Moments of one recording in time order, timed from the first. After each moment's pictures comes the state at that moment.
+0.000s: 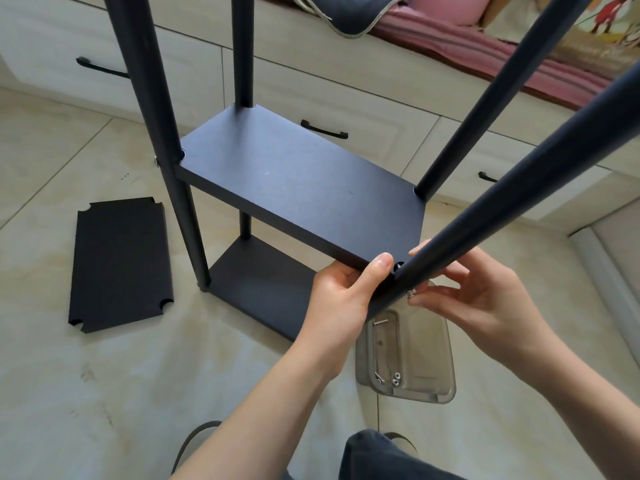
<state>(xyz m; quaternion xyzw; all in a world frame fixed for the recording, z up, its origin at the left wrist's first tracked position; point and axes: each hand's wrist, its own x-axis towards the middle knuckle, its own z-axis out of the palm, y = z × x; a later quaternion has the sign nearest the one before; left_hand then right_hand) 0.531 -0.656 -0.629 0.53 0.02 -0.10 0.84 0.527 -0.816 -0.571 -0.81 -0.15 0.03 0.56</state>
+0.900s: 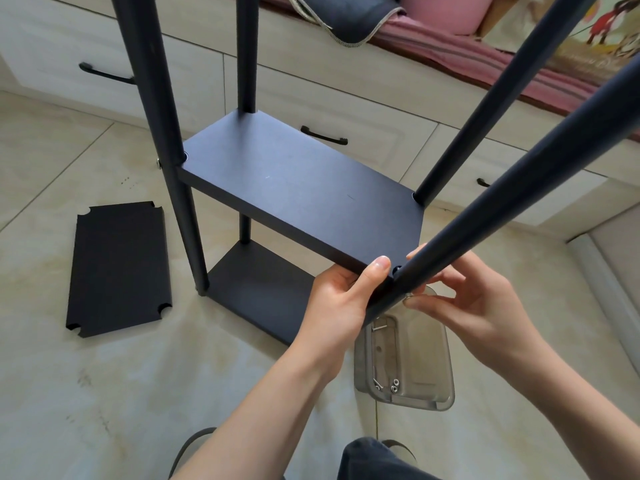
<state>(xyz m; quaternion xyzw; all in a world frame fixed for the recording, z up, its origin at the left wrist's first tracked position) 0.533 -0.652 -0.622 0.55 0.01 -0.10 0.83 0.529 -0.815 -0.574 -0.82 -0.16 0.00 0.55</state>
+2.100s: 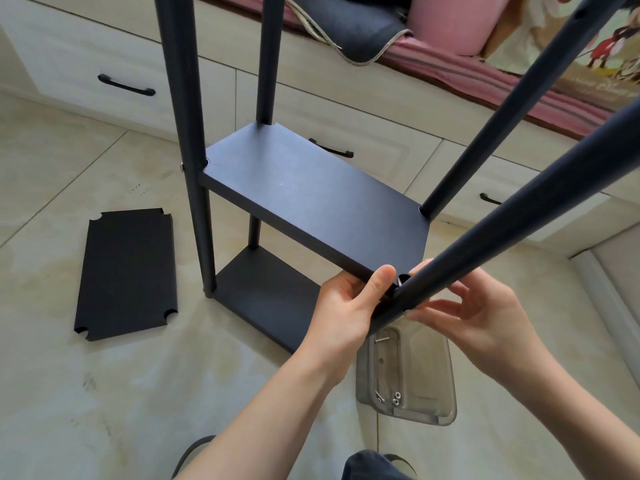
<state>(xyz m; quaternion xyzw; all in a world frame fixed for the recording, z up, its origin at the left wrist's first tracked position) 0.536 -0.652 -0.622 0.56 -0.01 -0.09 0.83 0.528 -0.810 -0.566 -0.84 -0.15 0.00 0.53</state>
